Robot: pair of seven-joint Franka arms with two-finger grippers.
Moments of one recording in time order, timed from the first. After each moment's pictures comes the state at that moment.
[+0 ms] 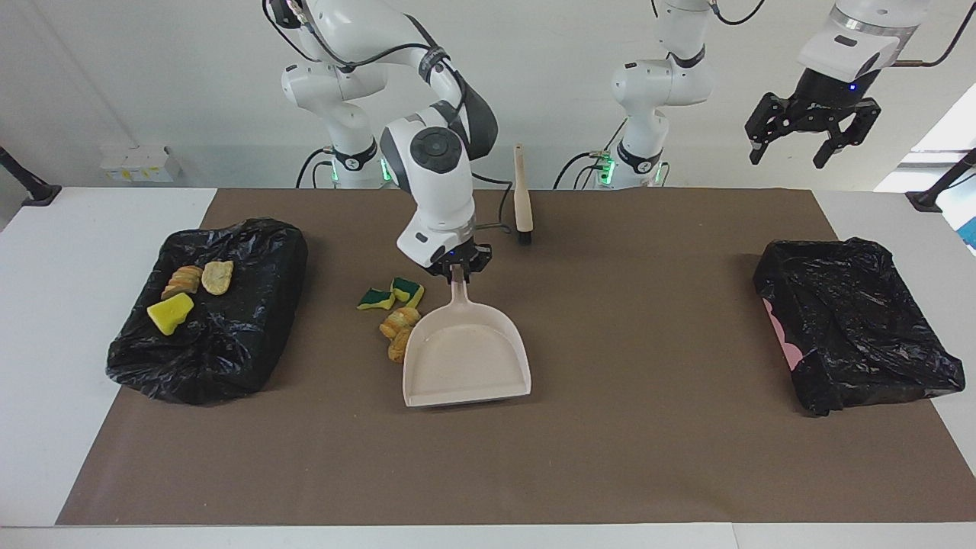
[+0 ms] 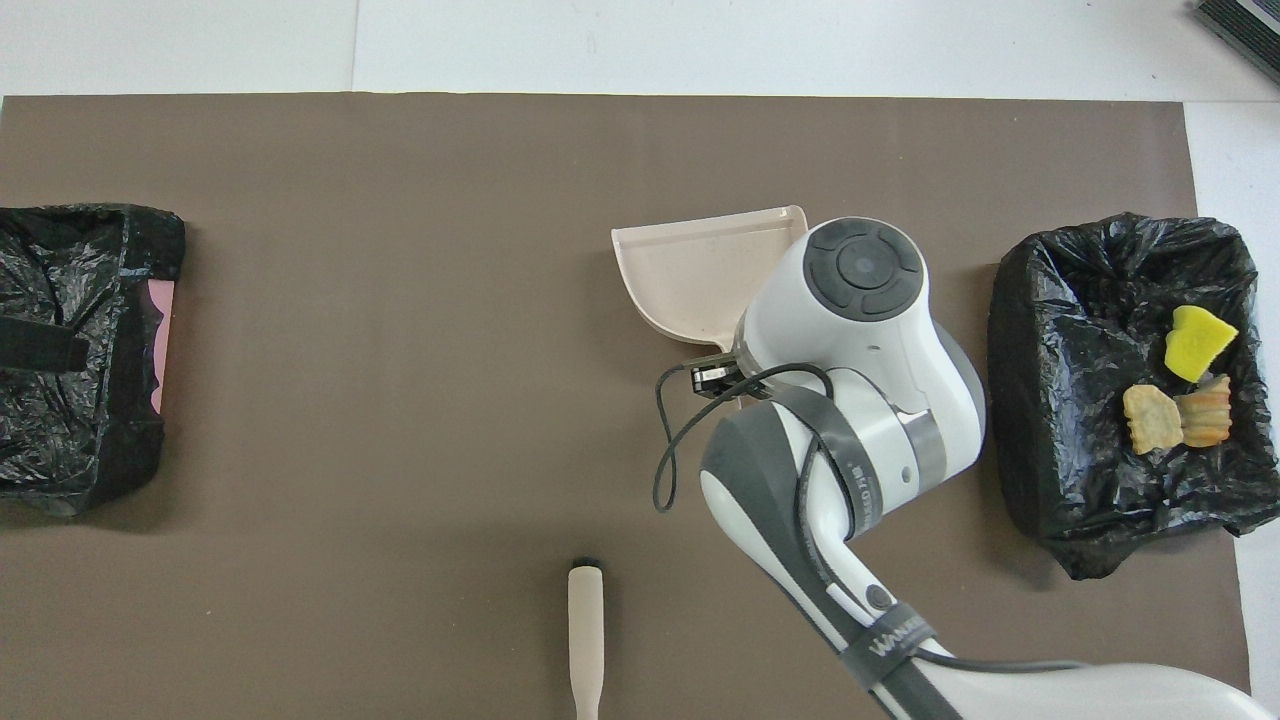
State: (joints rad) left arm -0.03 -0.07 -0.05 -1.44 0.01 1.43 0.09; right arm 0.41 0.33 0.12 -1.67 0.04 1.95 0.49
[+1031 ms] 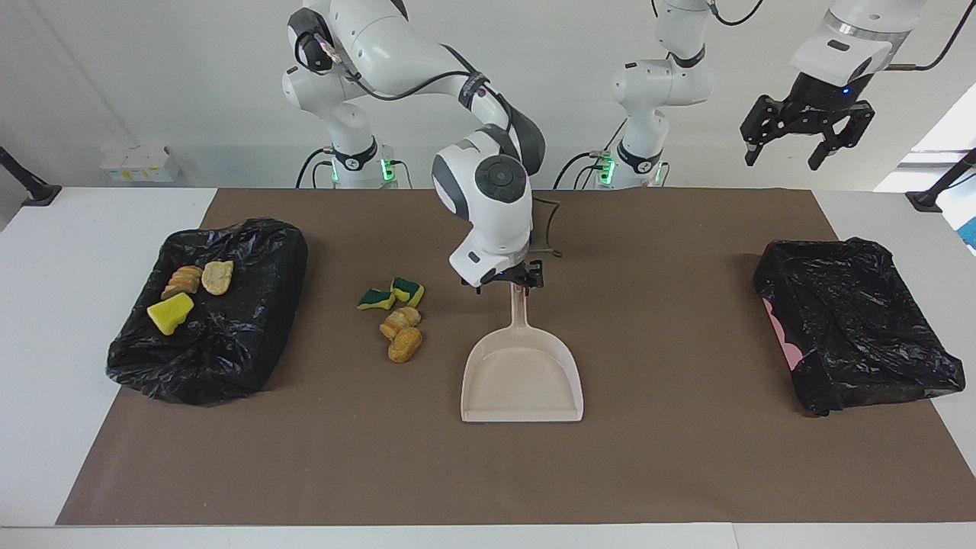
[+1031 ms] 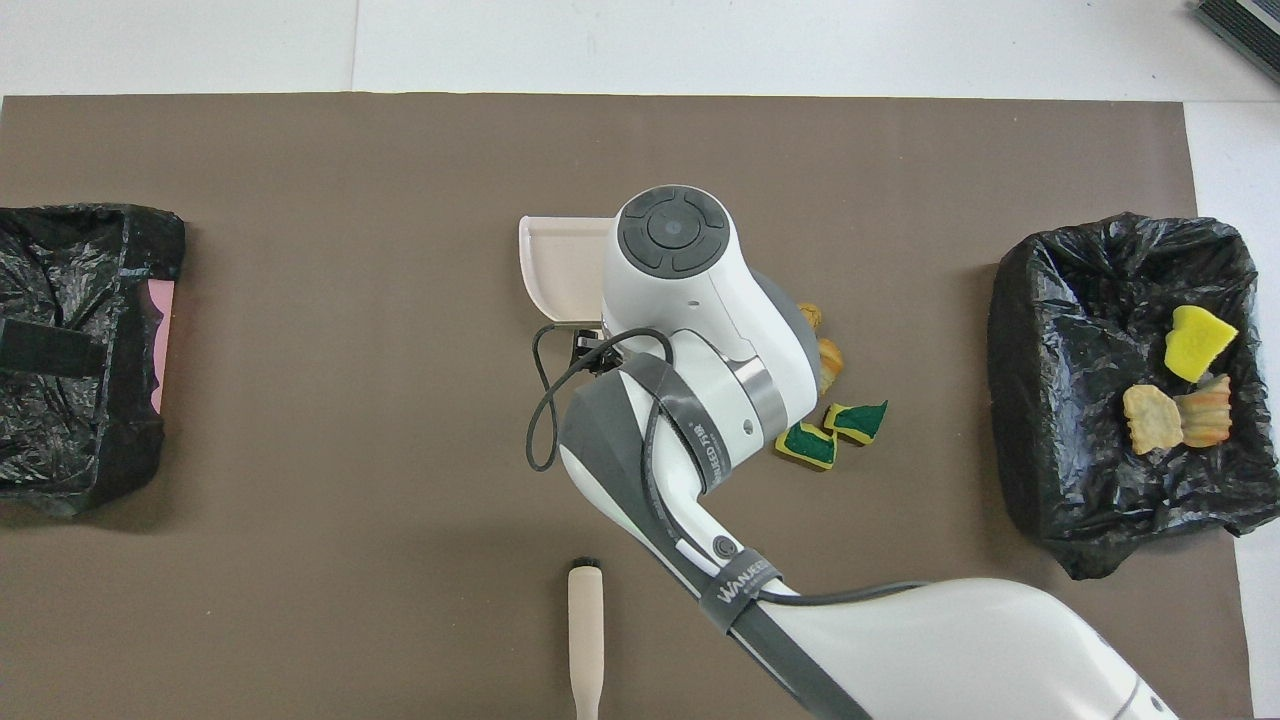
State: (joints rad) left arm -0.04 -0.07 -0.07 -1.47 0.01 1.45 0.09; right arm 0.48 0.48 0.12 -1.42 0.04 1.80 0.65
